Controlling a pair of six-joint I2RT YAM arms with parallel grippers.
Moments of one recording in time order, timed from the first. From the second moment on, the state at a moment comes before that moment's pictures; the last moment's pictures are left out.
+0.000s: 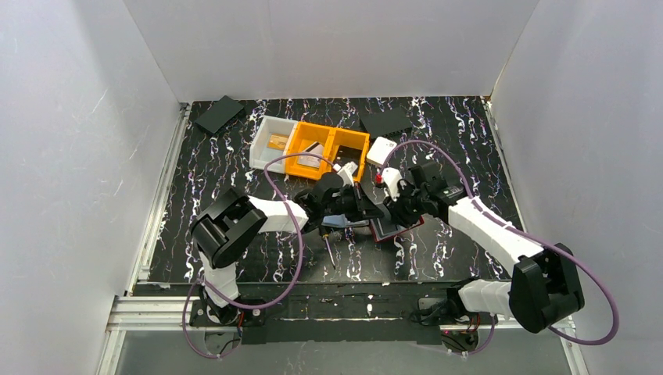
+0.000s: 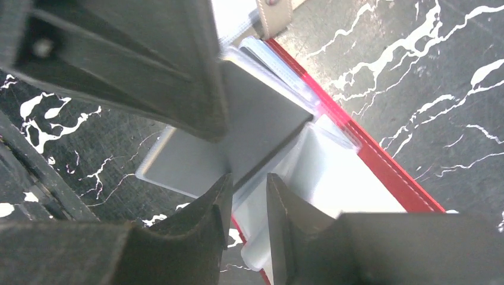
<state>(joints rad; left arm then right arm) -0.84 1.85 0.90 0.53 0.38 -1.08 0.49 1.23 0.80 -0.55 -0.32 -0.47</state>
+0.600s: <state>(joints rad) -0.84 1.77 0.81 0.68 0.51 -0.92 0.26 1.28 0.90 -0.64 -0.79 -0.38</state>
